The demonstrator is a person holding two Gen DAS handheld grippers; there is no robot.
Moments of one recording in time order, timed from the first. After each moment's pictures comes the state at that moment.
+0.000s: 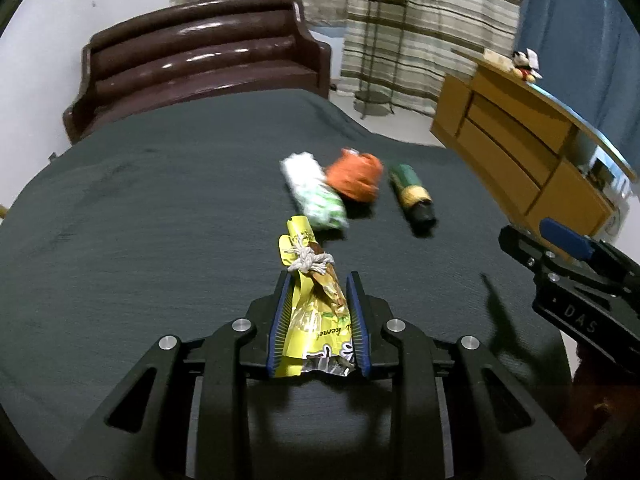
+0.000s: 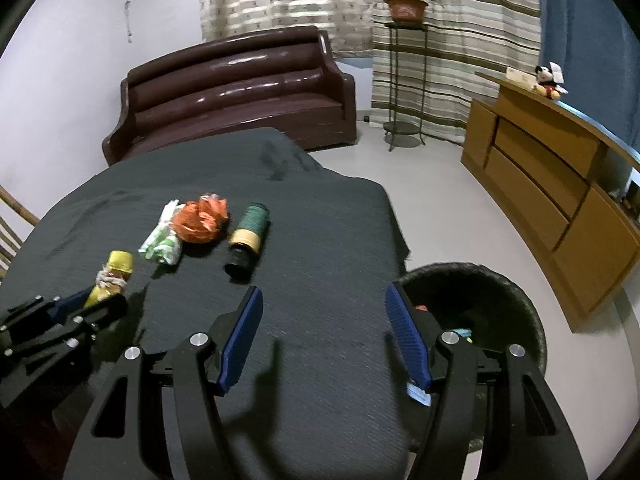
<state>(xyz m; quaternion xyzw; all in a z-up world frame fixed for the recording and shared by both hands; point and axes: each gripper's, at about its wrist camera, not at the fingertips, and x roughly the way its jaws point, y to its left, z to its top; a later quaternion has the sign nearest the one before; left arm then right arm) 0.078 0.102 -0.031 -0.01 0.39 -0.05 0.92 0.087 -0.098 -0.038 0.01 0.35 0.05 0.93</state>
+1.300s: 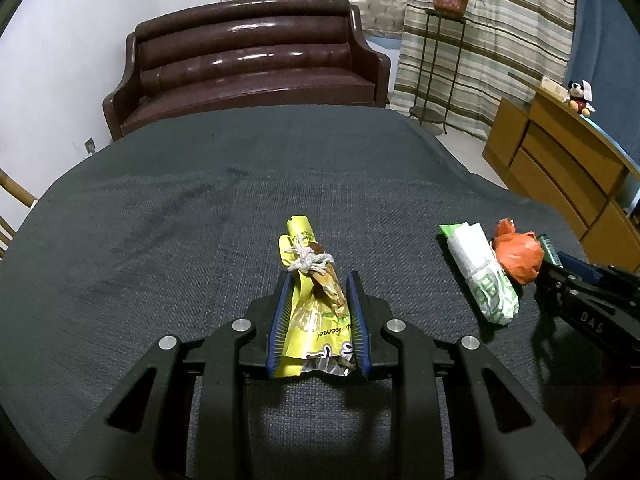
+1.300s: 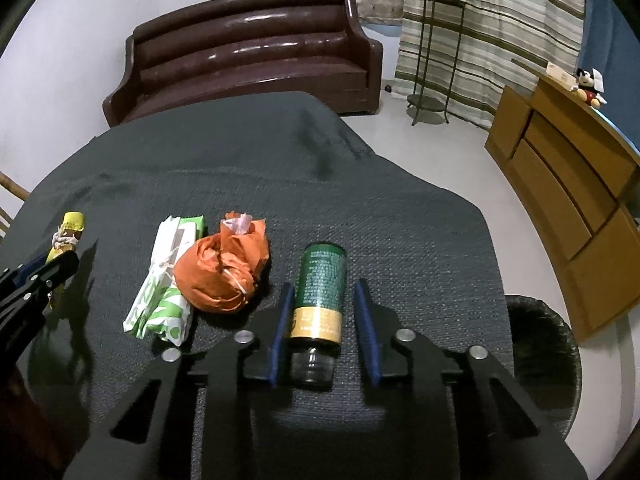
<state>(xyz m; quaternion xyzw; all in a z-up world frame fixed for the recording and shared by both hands) 0.143 0.187 -0.033 -0.03 0.38 0.03 0.92 0.170 -0.030 -0.054 -0.03 0.42 0.07 0.90</state>
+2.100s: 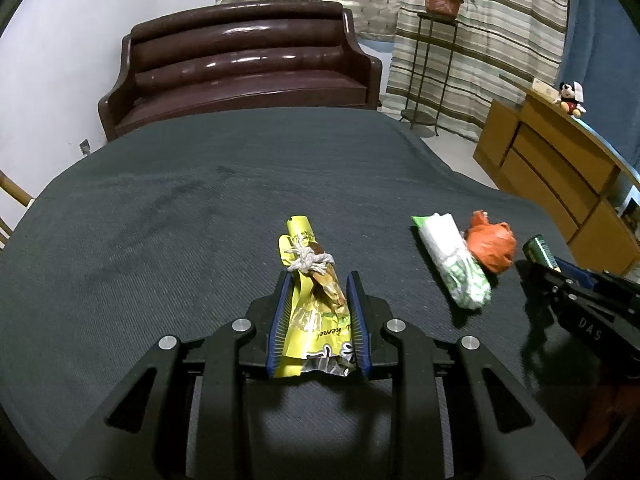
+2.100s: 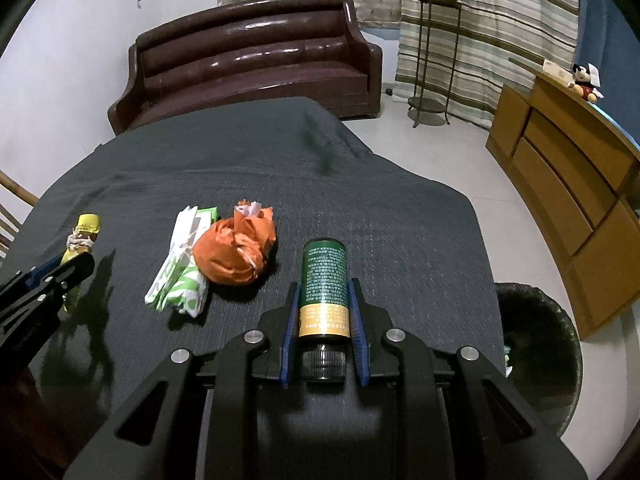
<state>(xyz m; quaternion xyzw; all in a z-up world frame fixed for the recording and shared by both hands) 0.126 0.178 -0.028 -0.03 0.38 0.01 0.92 0.143 -0.038 -0.046 -0.01 0.41 0.07 0.91</state>
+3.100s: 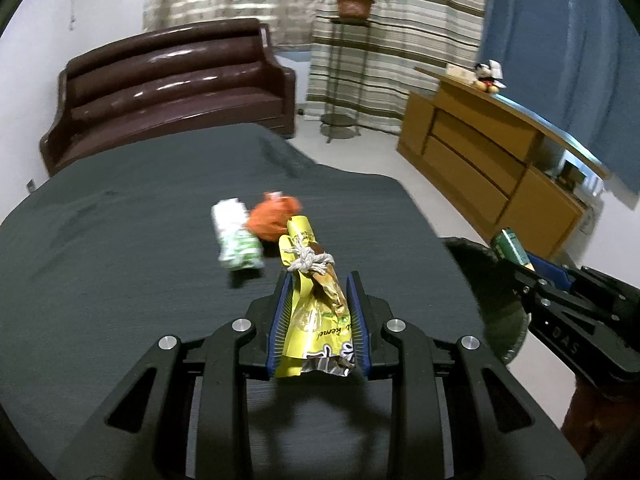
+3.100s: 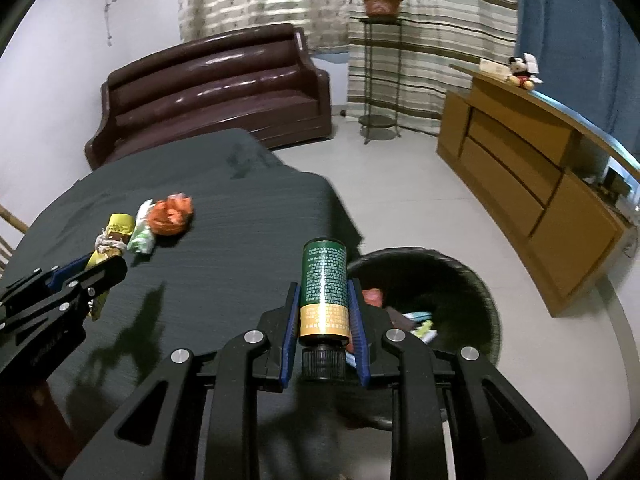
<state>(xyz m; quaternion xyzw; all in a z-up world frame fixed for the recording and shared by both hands) 0.073 0.039 -0.010 0.00 0.35 -0.11 0.93 0.064 -0.146 -0.022 0.01 0.37 0.00 0.93</state>
